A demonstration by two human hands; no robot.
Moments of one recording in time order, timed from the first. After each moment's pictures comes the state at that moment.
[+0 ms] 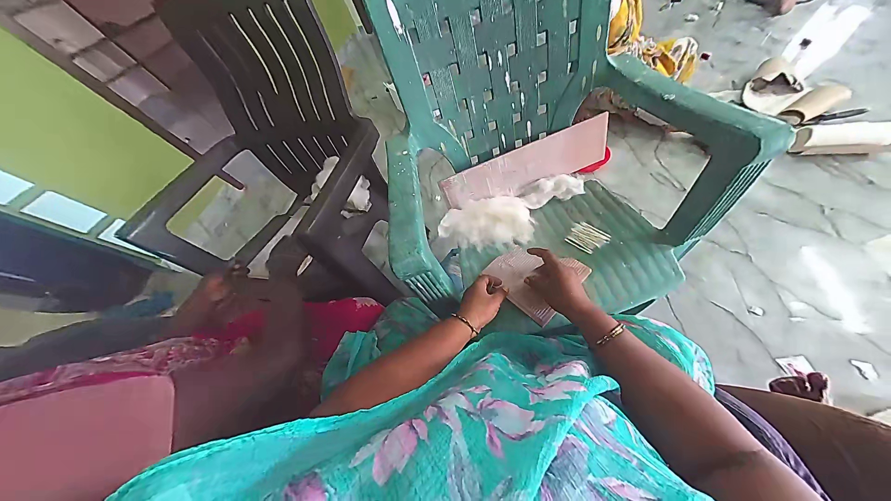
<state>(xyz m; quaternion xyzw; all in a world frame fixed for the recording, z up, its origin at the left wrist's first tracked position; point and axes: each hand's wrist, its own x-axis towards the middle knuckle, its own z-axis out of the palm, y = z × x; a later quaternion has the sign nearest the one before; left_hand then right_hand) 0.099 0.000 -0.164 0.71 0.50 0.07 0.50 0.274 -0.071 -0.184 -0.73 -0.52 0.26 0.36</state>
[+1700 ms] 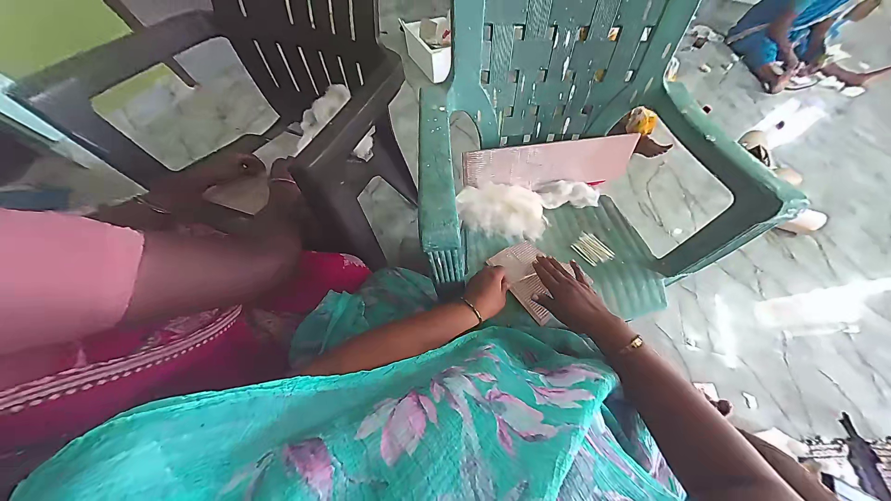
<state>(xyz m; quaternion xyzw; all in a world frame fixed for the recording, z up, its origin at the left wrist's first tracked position) 0.093 0.009 -0.167 0.84 0.40 0.00 0.38 0.288 -0.077 -0.174 -0.69 -0.71 0.16 -0.01</state>
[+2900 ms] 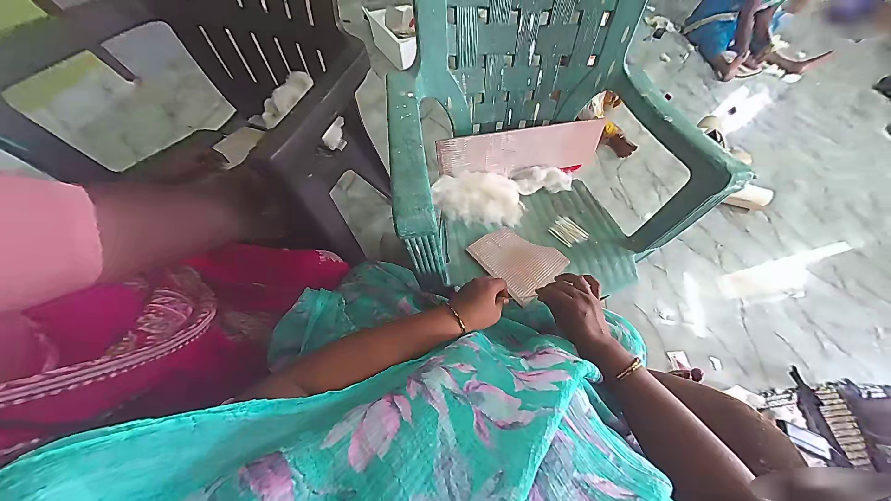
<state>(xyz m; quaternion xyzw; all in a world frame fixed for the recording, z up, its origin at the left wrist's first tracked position) 0.082 -0.028 -0.154 0.88 0.28 -0.03 0.39 0.284 -0.158 -0.198 -0.67 -0.70 -0.07 0.25</state>
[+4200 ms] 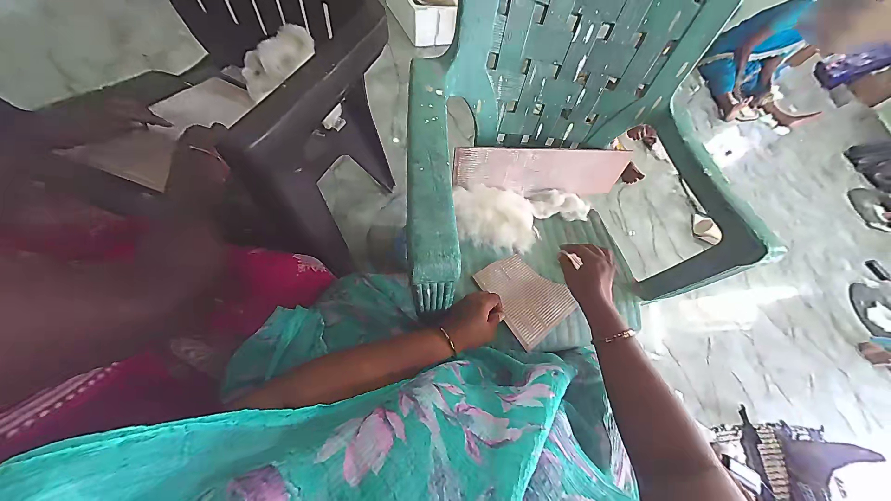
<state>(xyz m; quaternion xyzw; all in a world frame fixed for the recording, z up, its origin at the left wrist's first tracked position) 0.078 0.022 -0.178 0.84 0.27 0.03 0.48 0.337 -0.021 -0.160 -0.82 -0.54 0.02 0.21</state>
